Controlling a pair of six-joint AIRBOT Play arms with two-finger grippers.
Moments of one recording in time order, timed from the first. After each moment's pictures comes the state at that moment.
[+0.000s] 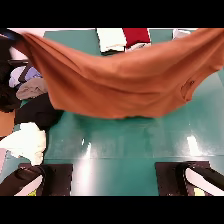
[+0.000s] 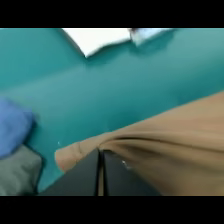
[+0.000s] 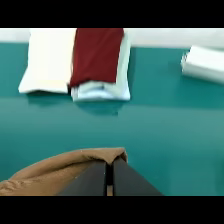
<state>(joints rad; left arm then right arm) -0.27 -0.91 1.60 1.44 -1.22 -1.44 -0.10 -1.09 2.01 -1.37 1.42 1.58</state>
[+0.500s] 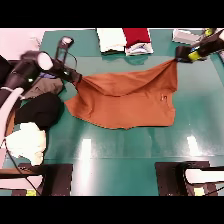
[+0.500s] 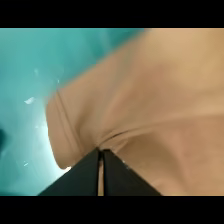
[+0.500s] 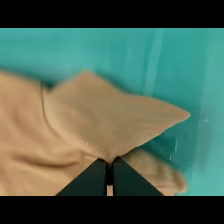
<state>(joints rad) -0.27 -1.46 1.42 1.47 -0.95 -1.44 -0.02 -1.48 1.72 -1.36 1.26 1.59</state>
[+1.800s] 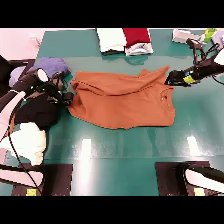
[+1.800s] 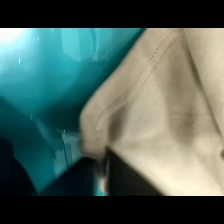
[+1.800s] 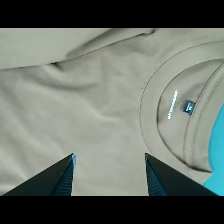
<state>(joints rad) -0.07 -1.56 1.23 1.31 -1.16 -1.53 -0.01 -1.24 1.33 -1.29 1.28 1.55</state>
